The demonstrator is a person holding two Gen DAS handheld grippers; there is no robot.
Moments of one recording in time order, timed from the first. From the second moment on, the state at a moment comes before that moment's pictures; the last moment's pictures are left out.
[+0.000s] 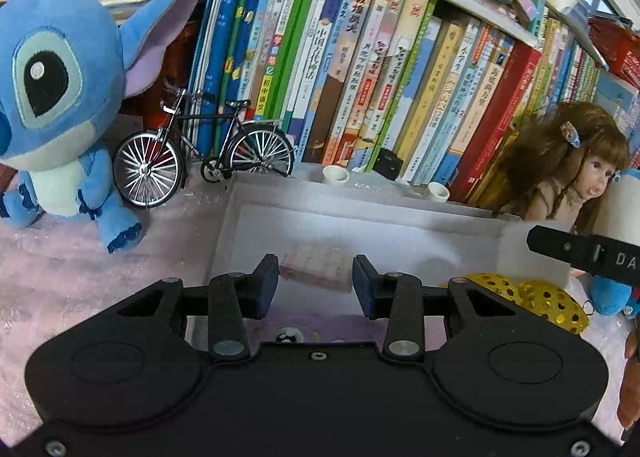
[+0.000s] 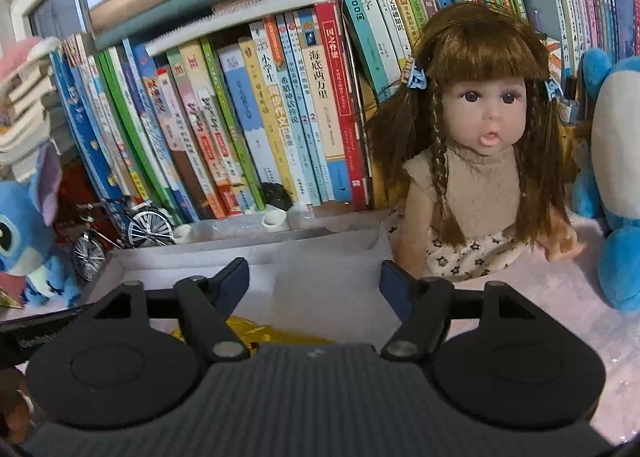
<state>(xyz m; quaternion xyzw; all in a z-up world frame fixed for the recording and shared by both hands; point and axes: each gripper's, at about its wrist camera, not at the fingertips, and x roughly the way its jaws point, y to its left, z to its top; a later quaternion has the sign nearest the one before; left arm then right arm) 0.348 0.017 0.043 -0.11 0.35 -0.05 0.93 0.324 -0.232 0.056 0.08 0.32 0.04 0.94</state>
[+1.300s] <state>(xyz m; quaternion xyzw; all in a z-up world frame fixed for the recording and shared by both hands) 0.109 0.049 0.057 -0.04 0.21 -0.04 0.98 0.107 -0.245 0.056 -0.01 0.19 0.07 0.98</state>
